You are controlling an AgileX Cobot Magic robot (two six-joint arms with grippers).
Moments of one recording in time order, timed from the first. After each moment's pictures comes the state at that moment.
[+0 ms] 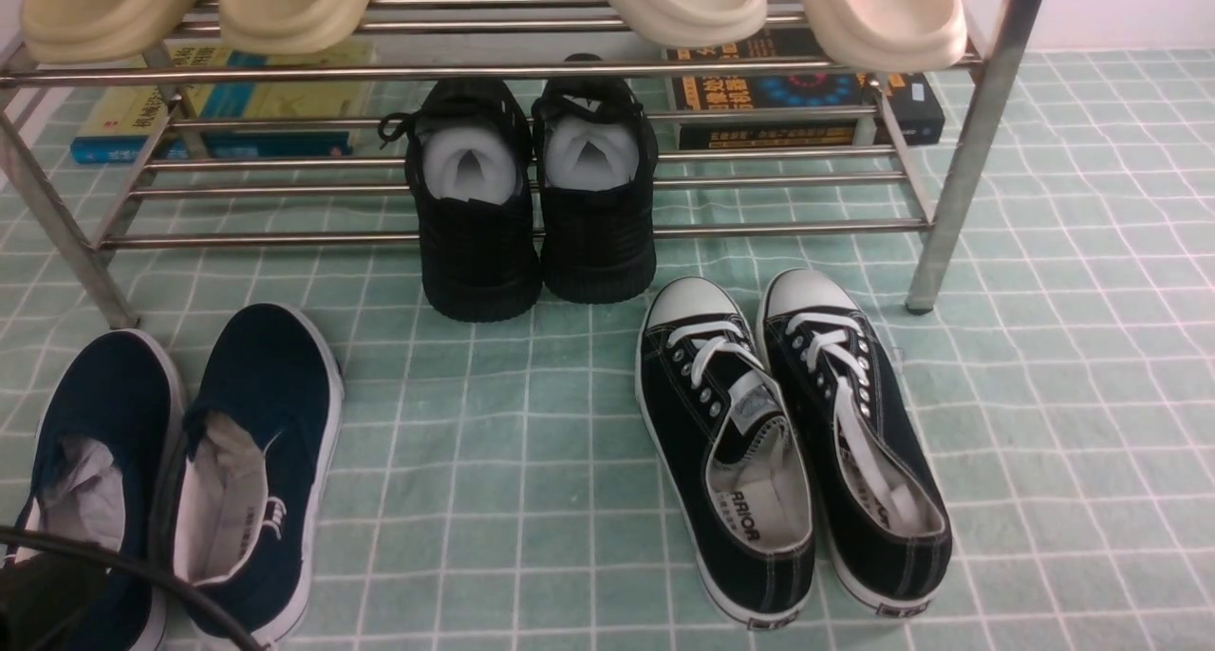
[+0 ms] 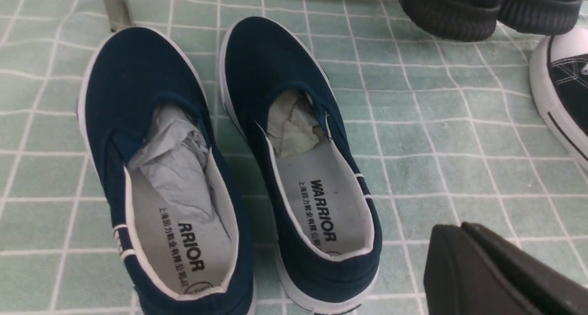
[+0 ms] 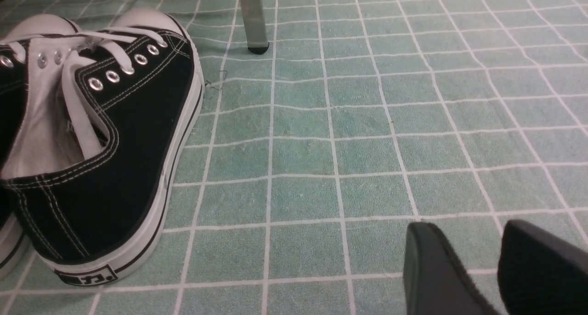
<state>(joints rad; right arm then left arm) -0.01 -0.01 0.01 0.07 0.39 0.04 -0.04 0.32 -0.35 -0.18 0.57 0.07</state>
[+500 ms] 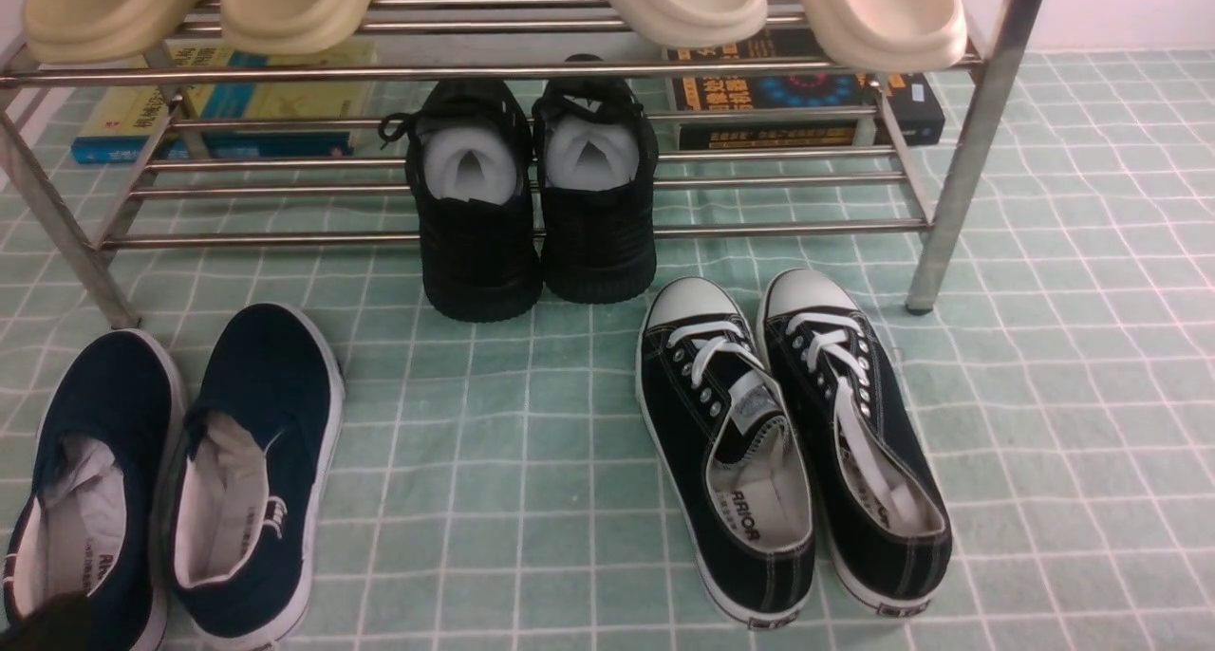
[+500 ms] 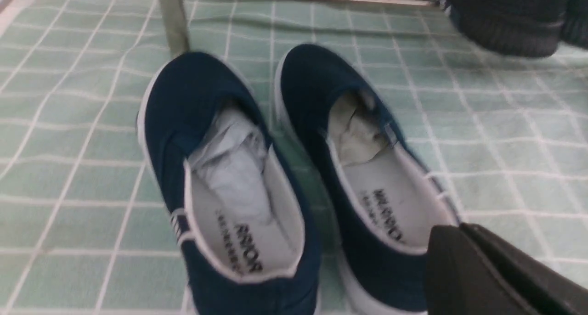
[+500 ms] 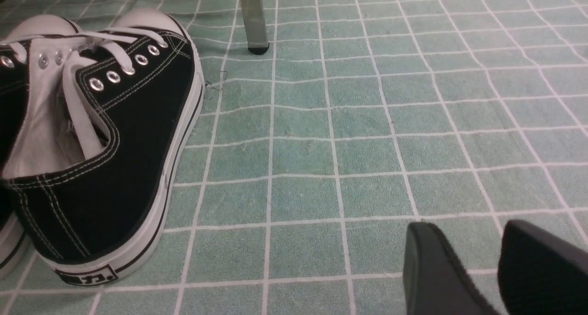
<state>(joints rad) -0.01 -0.01 0.01 0.07 0.39 0.04 -0.04 0.09 -0.05 -0.02 0.34 -0.05</state>
